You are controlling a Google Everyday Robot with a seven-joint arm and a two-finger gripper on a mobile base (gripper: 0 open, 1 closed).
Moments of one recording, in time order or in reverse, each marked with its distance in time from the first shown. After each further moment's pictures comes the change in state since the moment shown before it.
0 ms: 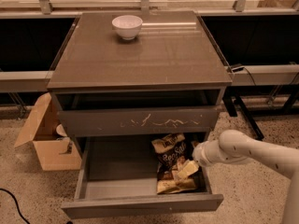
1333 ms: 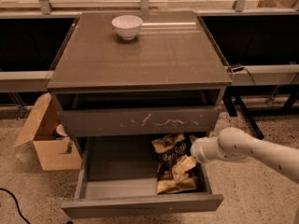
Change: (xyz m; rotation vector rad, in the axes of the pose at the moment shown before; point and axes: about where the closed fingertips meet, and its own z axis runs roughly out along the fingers) arm -0.033 0.000 -0.011 0.042 -0.062 -0.057
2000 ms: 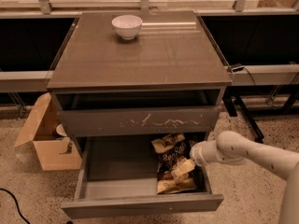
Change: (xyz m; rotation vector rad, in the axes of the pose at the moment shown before) arm 0.028 -0.003 0.027 -0.043 0.009 0.083
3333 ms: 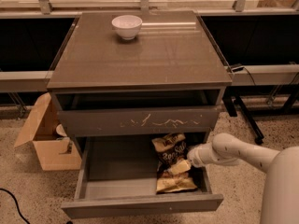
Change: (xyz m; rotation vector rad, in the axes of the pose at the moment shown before) arm 0.022 -0.015 0.039 -0.026 0.007 0.099
